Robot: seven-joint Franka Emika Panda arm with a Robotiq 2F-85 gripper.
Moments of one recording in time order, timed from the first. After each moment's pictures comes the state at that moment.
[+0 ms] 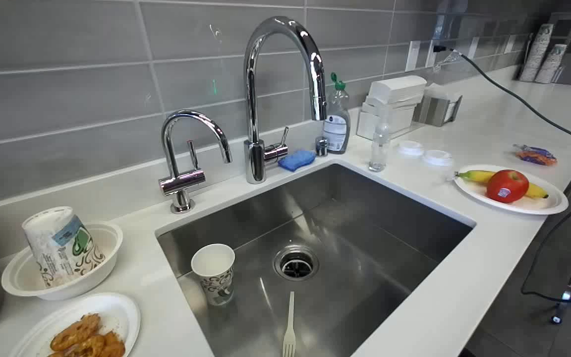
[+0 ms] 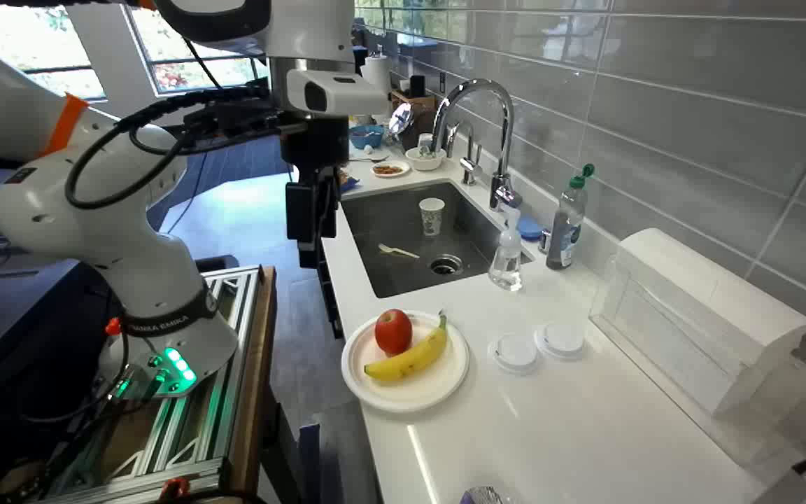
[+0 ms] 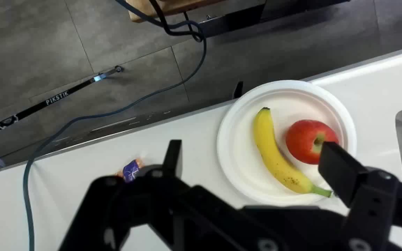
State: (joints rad) arm -0.25 -0.78 -0.06 -2.77 -0.25 1.91 0.04
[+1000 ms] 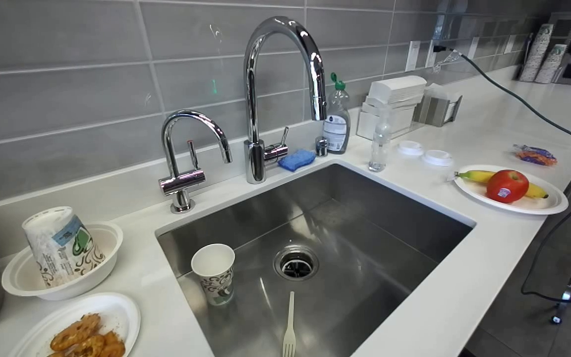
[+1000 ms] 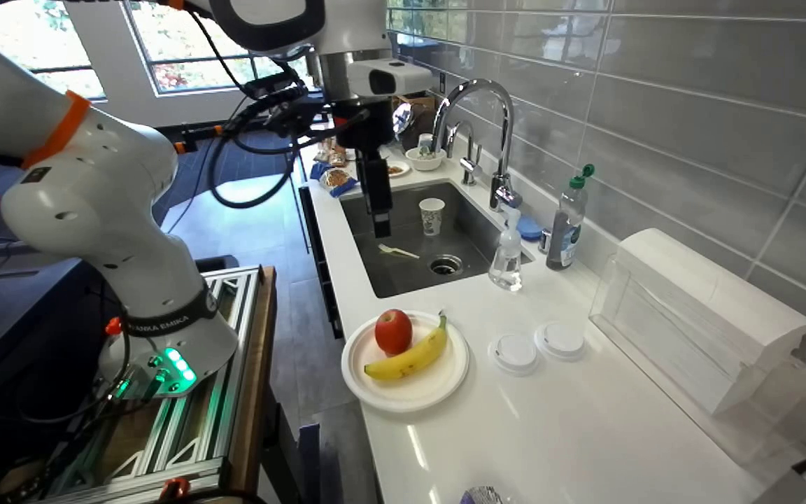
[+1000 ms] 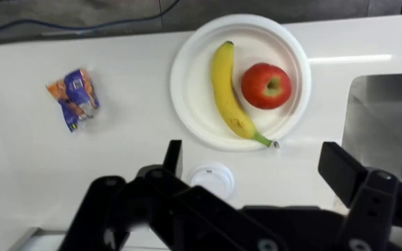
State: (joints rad) arm -0.08 -0.65 -0.06 -2.72 -0.22 2.12 -0.05
